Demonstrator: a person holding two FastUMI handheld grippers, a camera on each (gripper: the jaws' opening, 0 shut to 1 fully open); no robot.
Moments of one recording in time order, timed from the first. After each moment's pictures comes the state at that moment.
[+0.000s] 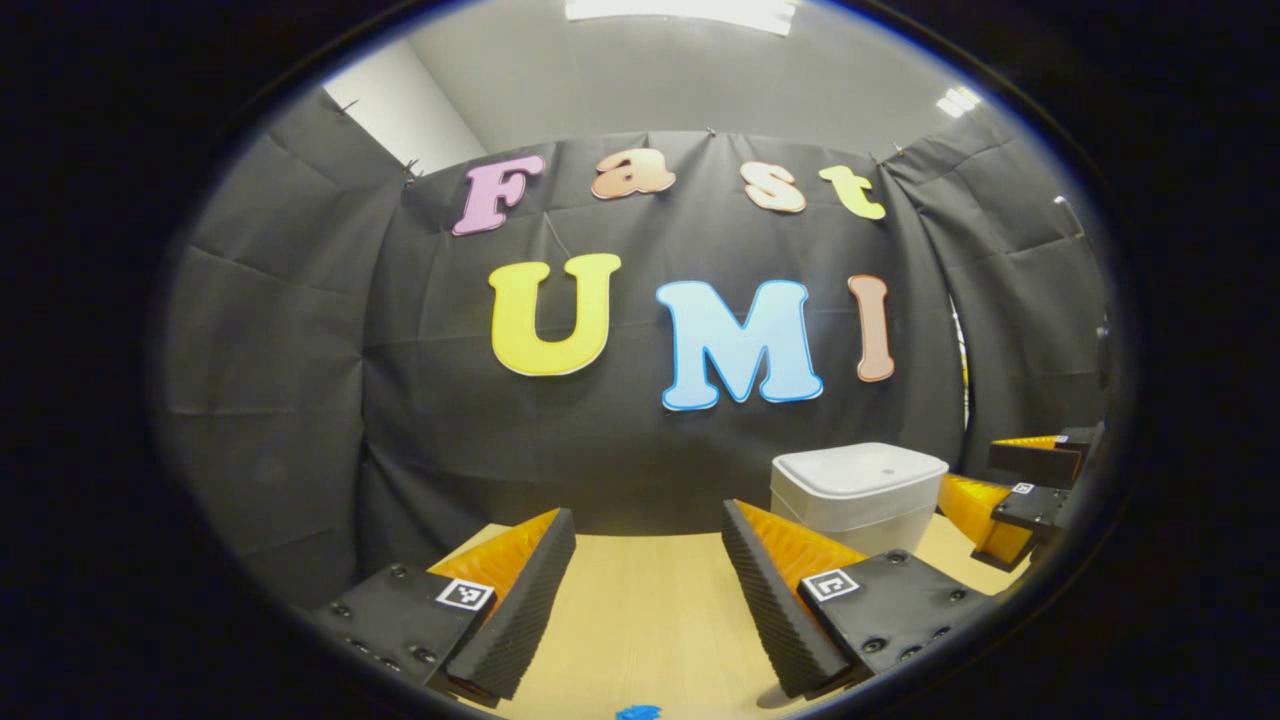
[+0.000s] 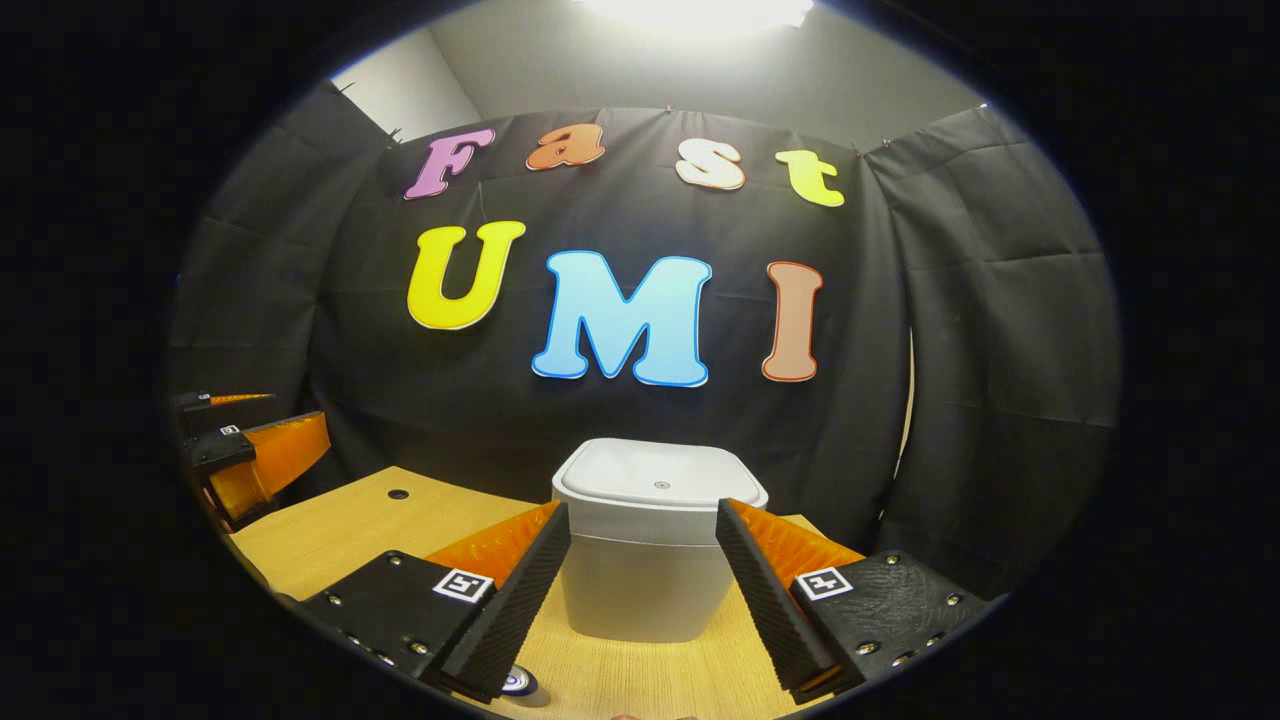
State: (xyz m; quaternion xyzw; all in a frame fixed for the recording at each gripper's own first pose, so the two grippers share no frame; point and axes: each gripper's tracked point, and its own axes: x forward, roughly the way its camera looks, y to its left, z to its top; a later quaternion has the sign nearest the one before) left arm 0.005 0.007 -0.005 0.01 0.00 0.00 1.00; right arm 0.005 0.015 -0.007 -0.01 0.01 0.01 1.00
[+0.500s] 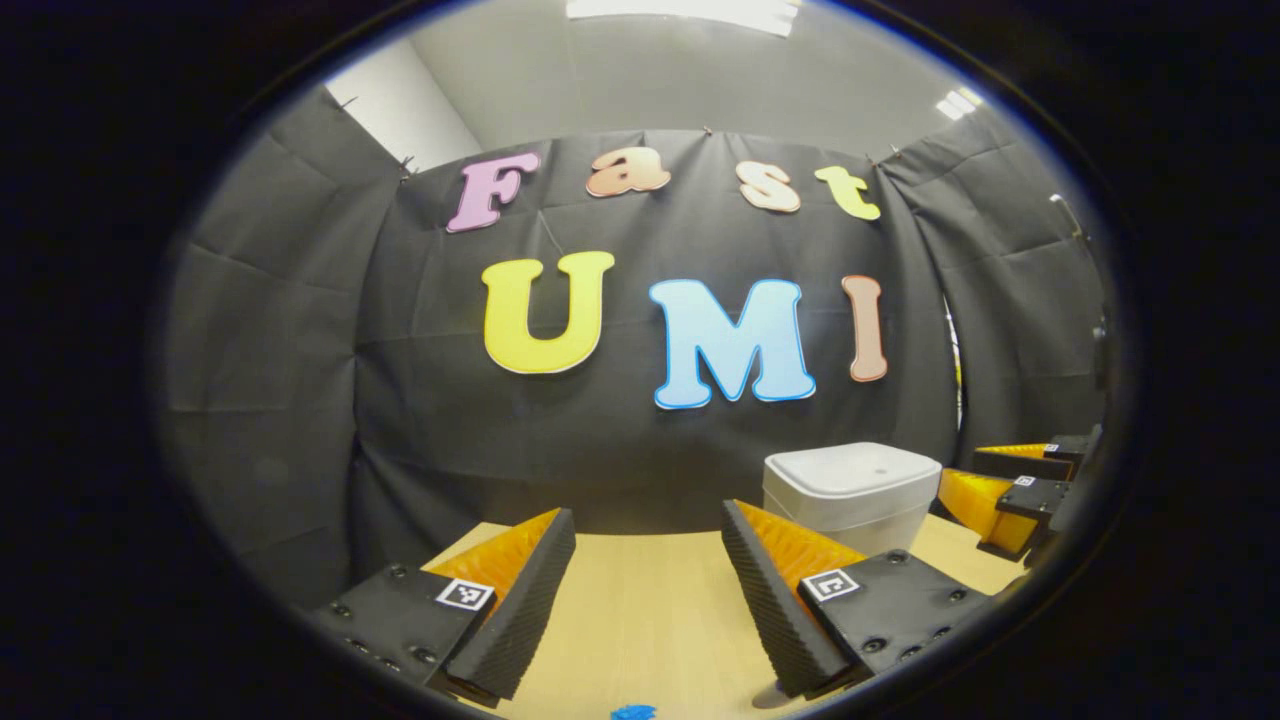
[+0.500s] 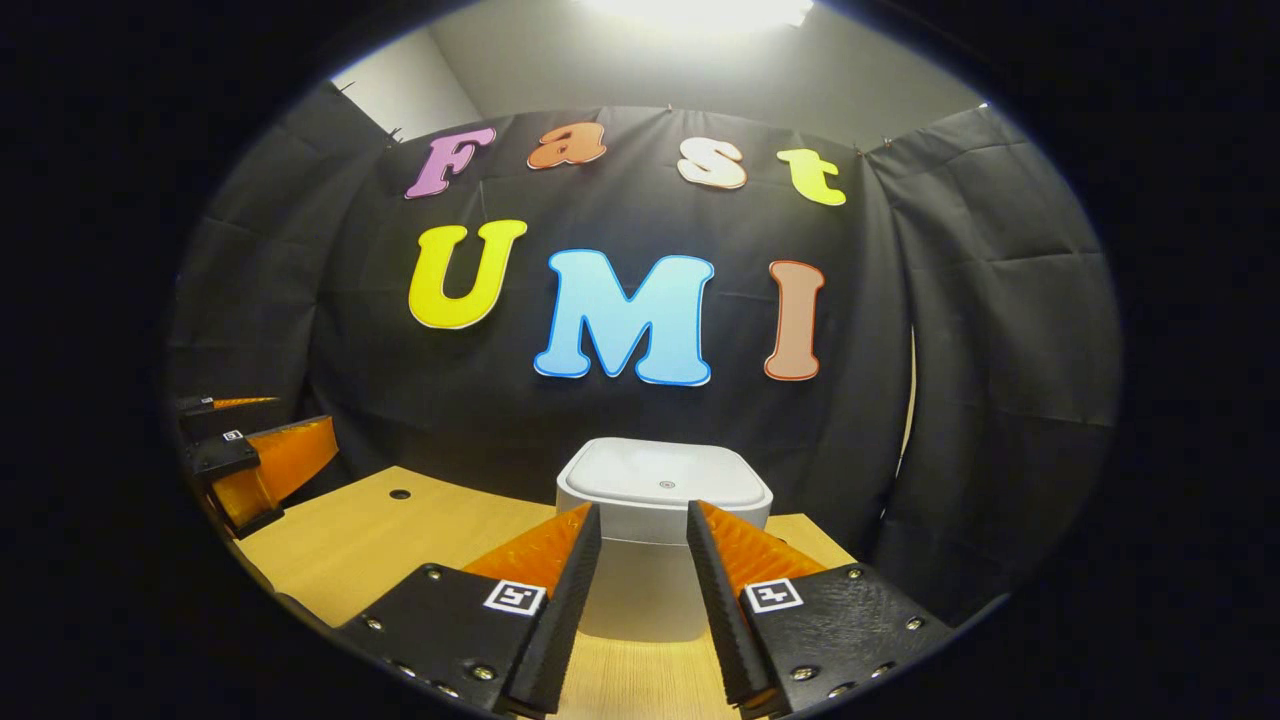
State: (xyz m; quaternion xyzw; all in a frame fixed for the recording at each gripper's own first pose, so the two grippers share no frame) left arm 0.009 0.003 -0.006 0.01 0.00 -0.01 1.00; right arm 0.006 0.021 -0.008 0.00 0.01 0.02 1.00
